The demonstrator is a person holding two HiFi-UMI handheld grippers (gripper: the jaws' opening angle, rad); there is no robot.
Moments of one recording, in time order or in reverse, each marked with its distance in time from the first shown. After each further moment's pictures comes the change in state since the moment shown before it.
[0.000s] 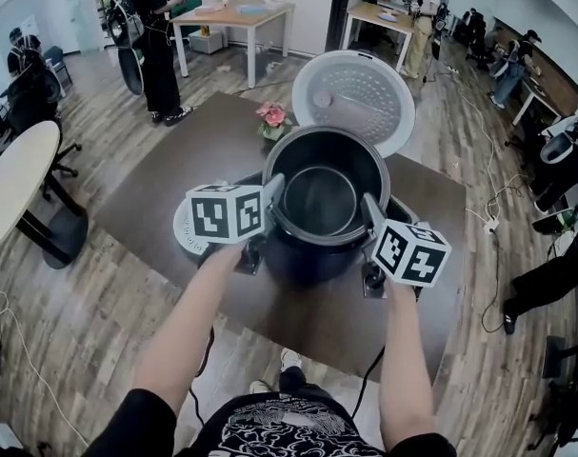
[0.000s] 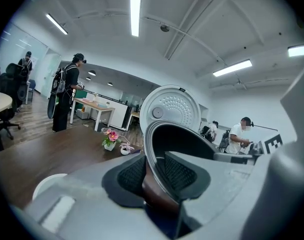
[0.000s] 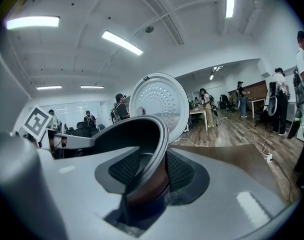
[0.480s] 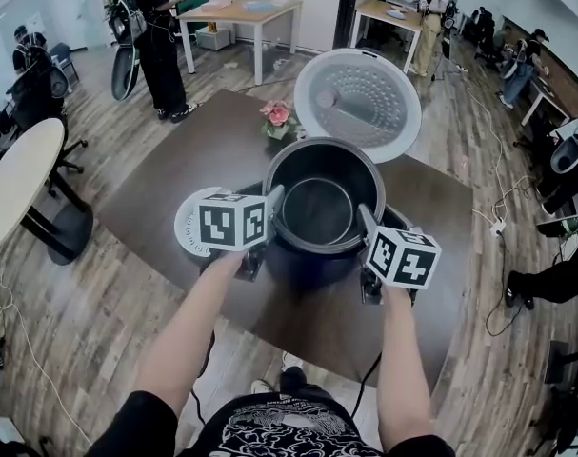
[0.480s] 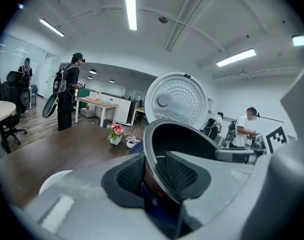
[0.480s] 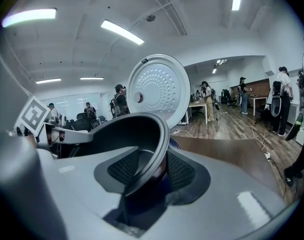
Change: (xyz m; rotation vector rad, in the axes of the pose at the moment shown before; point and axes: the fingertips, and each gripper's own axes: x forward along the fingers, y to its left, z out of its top) left arm 0.015 0.018 -0.026 0.039 0.077 0.076; right arm 0.024 -0.012 -0.032 -0.024 0.106 -0.003
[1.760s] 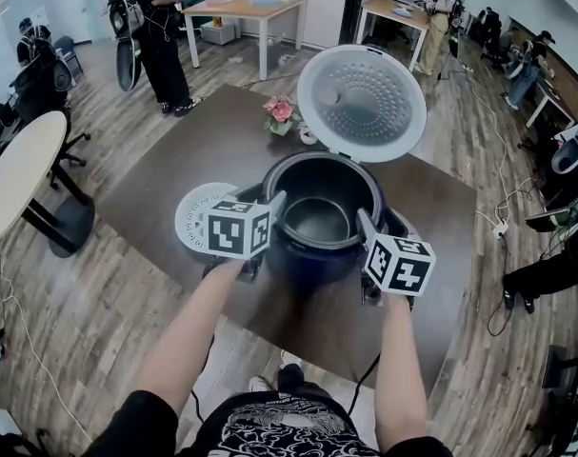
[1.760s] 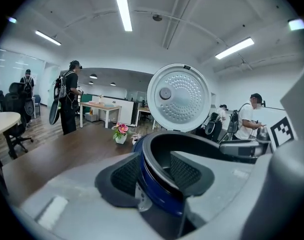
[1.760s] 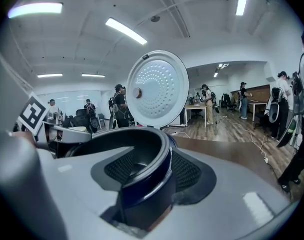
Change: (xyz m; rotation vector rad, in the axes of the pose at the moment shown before) left arm 0.011 0.012 -0.022 0.073 0.004 0.066; right arm 0.011 -0.012 -0.017 -0.061 -0.012 -0.024
